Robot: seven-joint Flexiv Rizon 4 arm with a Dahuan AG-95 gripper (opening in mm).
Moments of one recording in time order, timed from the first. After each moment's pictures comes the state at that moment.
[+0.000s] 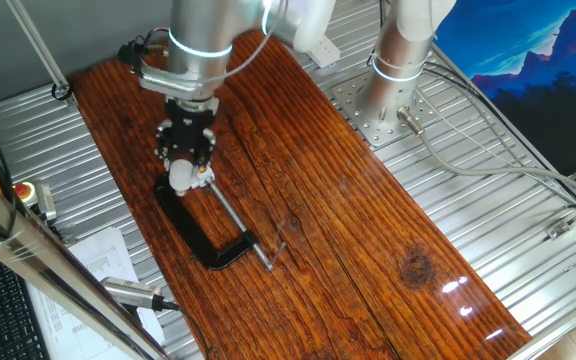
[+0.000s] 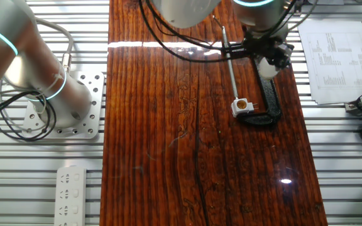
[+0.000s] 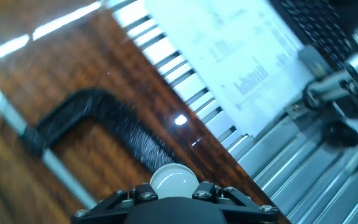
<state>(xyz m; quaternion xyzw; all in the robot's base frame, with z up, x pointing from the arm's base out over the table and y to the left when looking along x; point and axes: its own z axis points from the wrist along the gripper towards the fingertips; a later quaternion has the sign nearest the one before) 0.593 0.052 0.163 -0.41 0.89 -0.05 0.17</state>
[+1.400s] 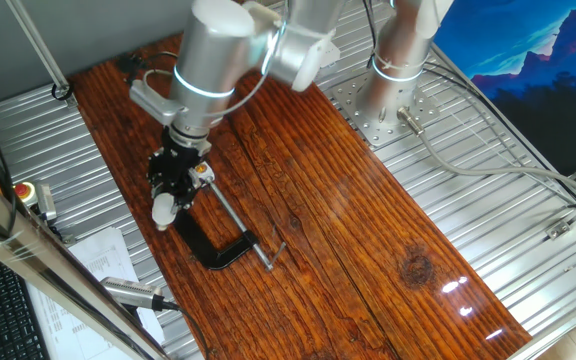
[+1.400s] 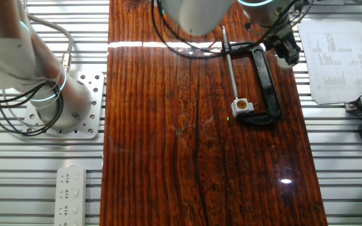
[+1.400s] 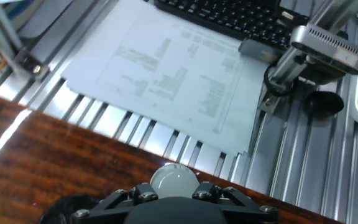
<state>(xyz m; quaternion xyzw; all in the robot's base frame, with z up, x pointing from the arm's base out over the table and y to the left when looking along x) 0.646 0.086 0.138 -0.20 0.95 -0.02 0.23</state>
